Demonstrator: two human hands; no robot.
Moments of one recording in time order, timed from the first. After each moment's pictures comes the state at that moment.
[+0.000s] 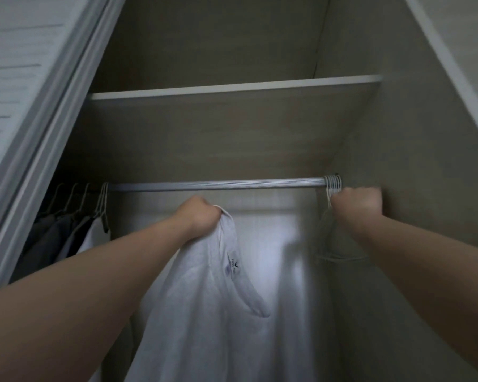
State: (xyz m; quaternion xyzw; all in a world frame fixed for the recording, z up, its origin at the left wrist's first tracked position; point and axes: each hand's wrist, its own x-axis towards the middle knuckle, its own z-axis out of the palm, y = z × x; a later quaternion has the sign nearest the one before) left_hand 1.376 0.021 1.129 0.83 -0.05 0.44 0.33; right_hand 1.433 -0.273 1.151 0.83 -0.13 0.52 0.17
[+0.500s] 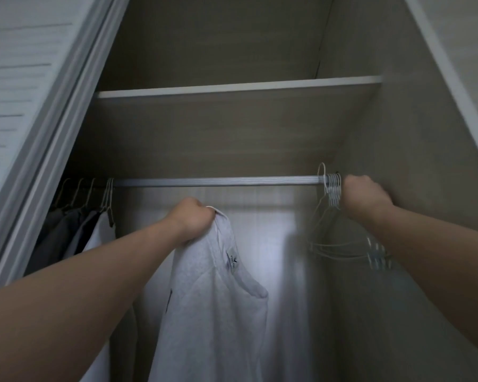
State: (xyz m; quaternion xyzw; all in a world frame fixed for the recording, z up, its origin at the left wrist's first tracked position) left_hand 1.367 0.035 1.116 0.83 -0.04 0.43 0.34; right_hand 1.420 -0.289 1.163 0.83 -0.03 0.54 -0.12
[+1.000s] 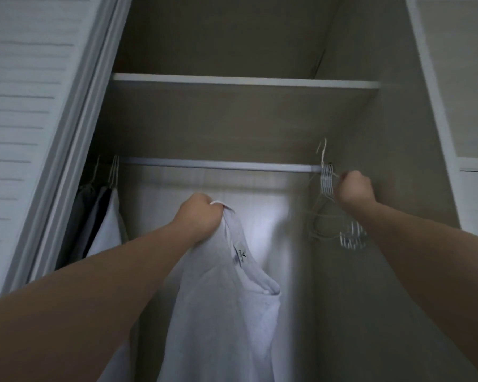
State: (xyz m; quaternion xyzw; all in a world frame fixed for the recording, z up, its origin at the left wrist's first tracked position) left_hand 1.331 0.032 1.076 0.81 -0.06 0.45 0.37; right_hand 1.383 -0.278 1.150 0.80 -0.02 0.51 -0.31
